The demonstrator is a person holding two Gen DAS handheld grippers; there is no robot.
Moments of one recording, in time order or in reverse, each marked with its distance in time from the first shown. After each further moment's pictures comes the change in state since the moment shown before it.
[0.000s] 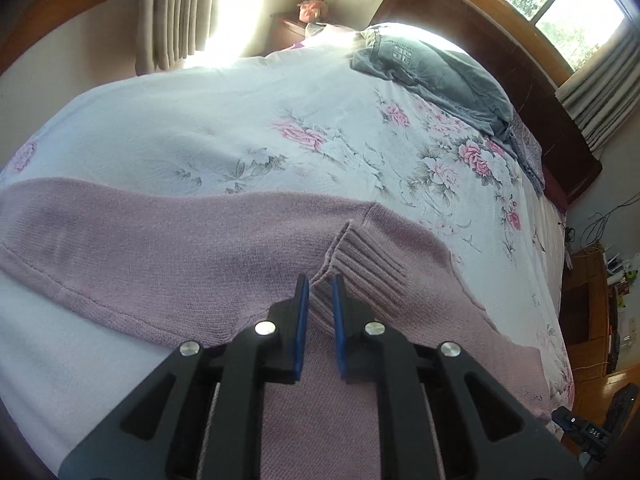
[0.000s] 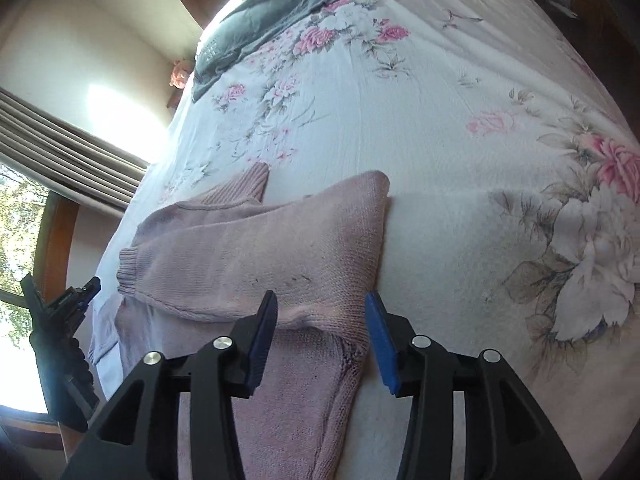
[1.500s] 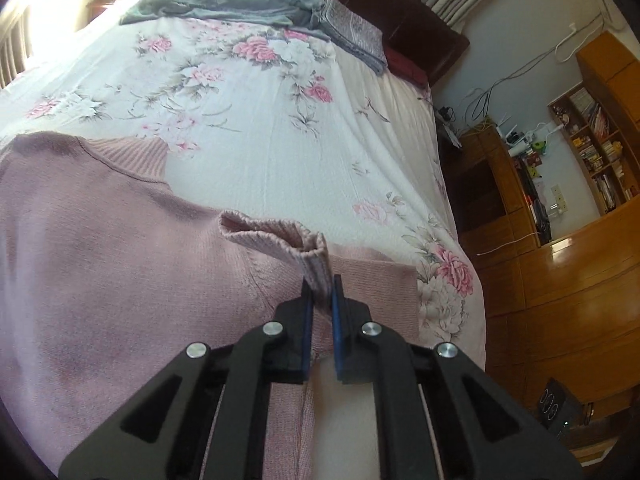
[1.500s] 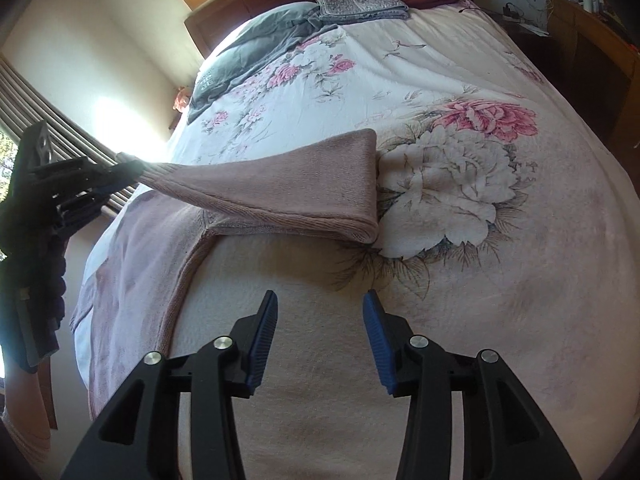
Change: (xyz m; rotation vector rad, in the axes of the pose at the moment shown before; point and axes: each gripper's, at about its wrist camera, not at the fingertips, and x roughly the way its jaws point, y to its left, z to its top) left arm -0.003 -0.293 -0.135 0.238 0.208 -0.341; right arm -0.090 -0.145 -0.103 -0.035 -0.140 -0.020
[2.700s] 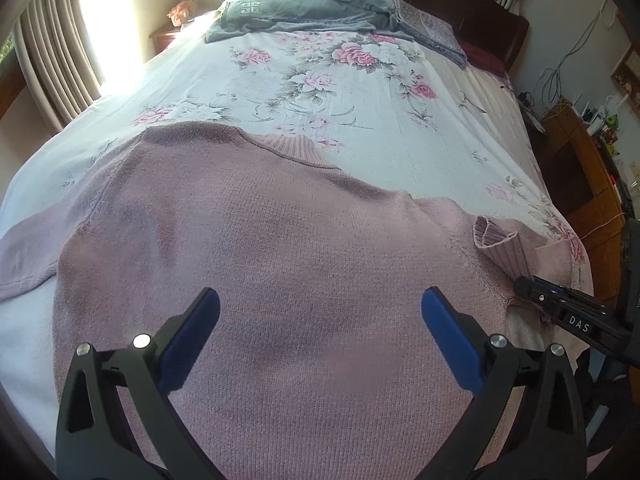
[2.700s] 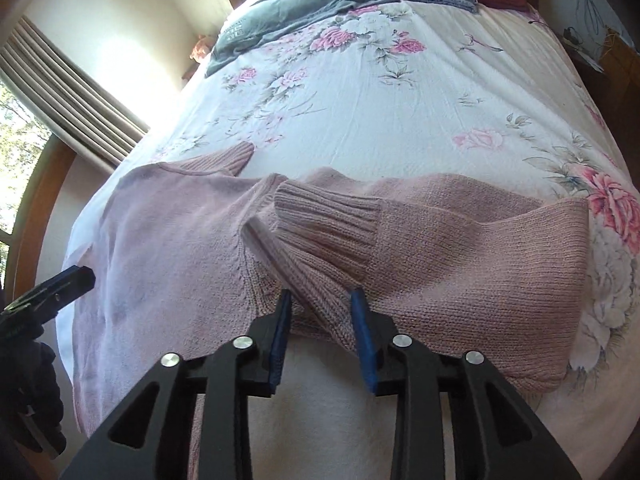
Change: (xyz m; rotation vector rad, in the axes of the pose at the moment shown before) left arm -0.025 0.080 -0.029 0.101 0.015 0.339; right arm 0.101 0.096 0.064 -0.158 0.127 -0.011
